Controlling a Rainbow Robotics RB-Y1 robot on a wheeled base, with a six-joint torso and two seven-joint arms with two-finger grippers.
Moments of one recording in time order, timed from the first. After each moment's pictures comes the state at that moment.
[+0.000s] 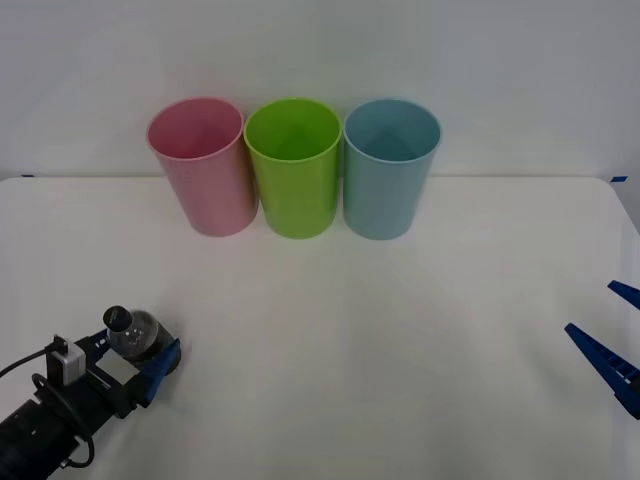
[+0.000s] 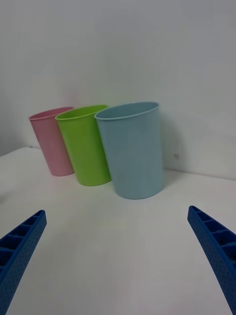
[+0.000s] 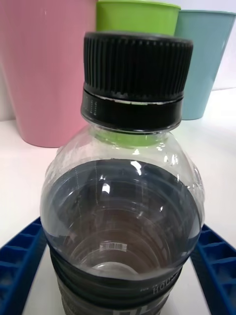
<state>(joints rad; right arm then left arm) 0.35 -0.40 -0.52 -1.66 0.96 -1.22 0.00 0.21 0.29 0.28 -1.34 -1.05 -0.96 -0.39</state>
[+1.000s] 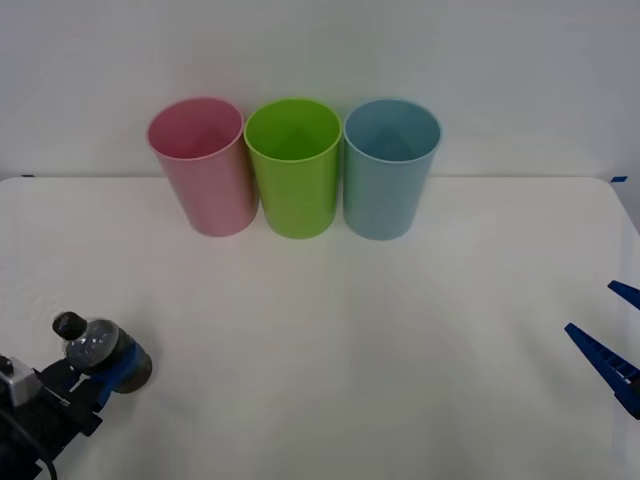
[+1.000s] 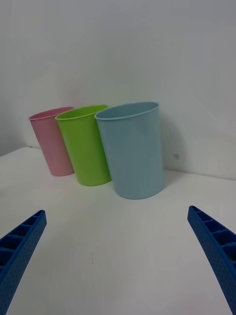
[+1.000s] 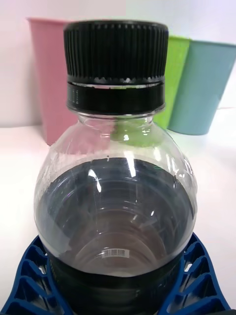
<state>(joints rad) 0.35 -0.40 -0.52 -1.66 0.96 -1.22 0.00 0.31 0.29 0.36 -1.41 -0.96 -1.02 -0.35</state>
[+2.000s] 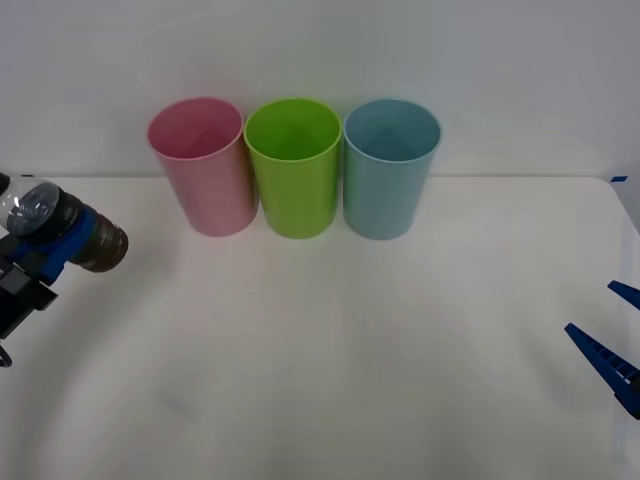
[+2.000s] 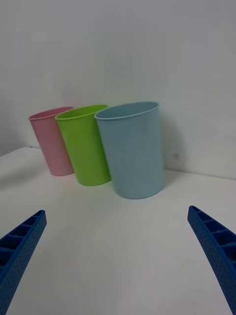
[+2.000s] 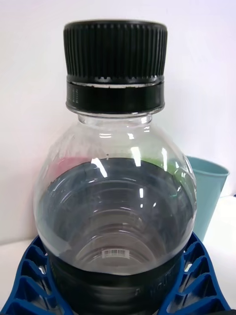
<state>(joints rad) 0.35 -0.40 -0.52 -1.66 0.96 -1.22 0.00 0.10 0.43 0.41 -1.61 -0.90 -0.95 0.06</state>
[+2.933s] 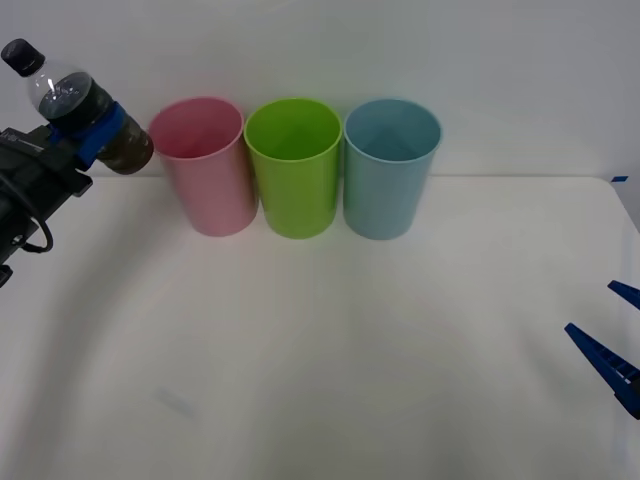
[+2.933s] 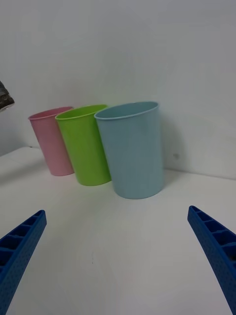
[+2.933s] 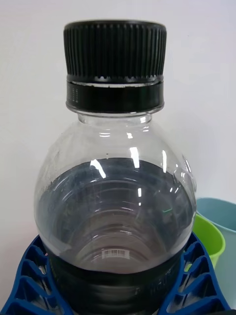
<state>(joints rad) 0.35 -0.40 -0.52 -1.66 0.96 -1.22 0.00 -0.18 0.56 0.22 -1.62 -1.01 -0.60 0.24</state>
